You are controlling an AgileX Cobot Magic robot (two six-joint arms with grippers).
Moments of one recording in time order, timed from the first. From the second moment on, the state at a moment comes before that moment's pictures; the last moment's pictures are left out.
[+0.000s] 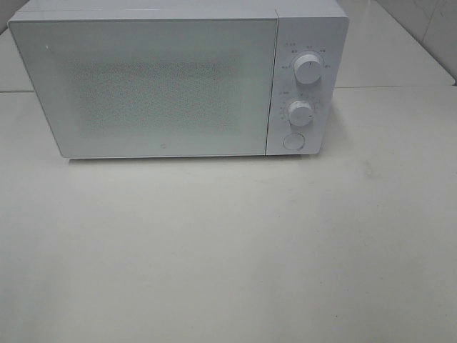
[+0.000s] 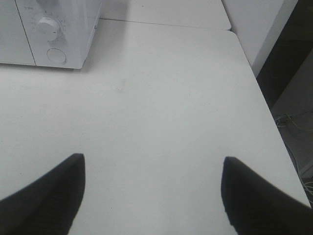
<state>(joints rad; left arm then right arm) 0.02 0.00 -0.52 -0.07 1.08 0.00 0.04 0.00 -0.50 -0.12 1.00 0.03</state>
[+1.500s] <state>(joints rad) 0.02 0.00 -0.52 -0.07 1.07 0.00 0.04 0.54 -0.33 -0.06 0.00 0.06</state>
